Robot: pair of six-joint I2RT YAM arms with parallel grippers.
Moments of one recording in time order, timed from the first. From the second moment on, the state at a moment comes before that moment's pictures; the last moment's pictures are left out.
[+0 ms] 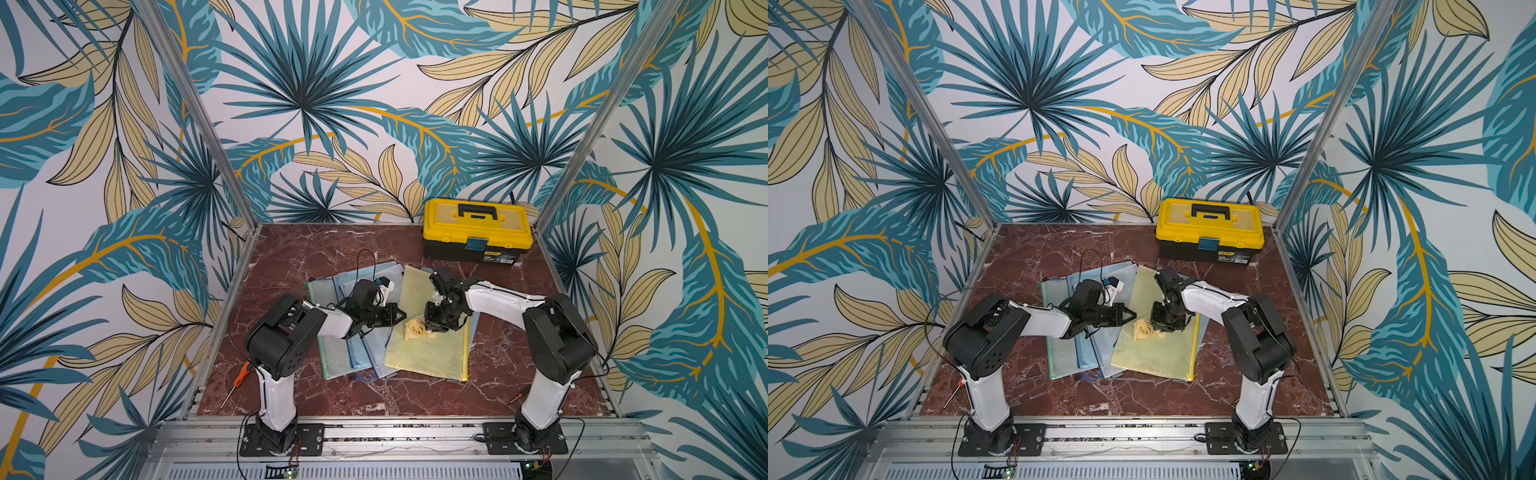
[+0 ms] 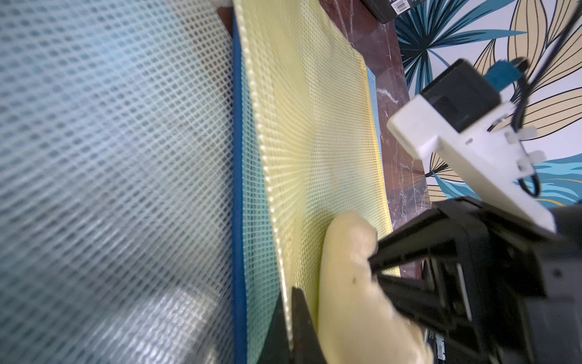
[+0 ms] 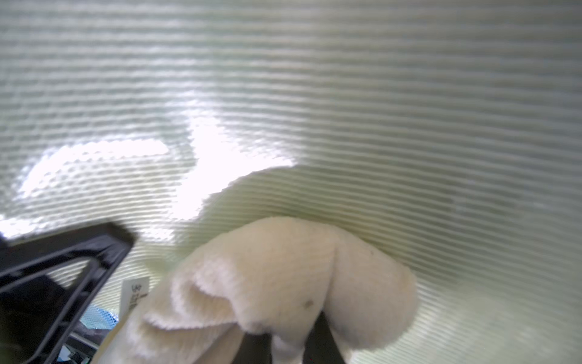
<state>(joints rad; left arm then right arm) -0.54 1.90 0.84 0.40 0.56 -0.67 0.44 1.81 1.12 -0.68 -0.23 0.67</state>
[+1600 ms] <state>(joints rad) -0.50 1.90 0.83 0.38 0.57 -0.68 0.70 1.91 1.21 -0.60 -0.26 0.73</state>
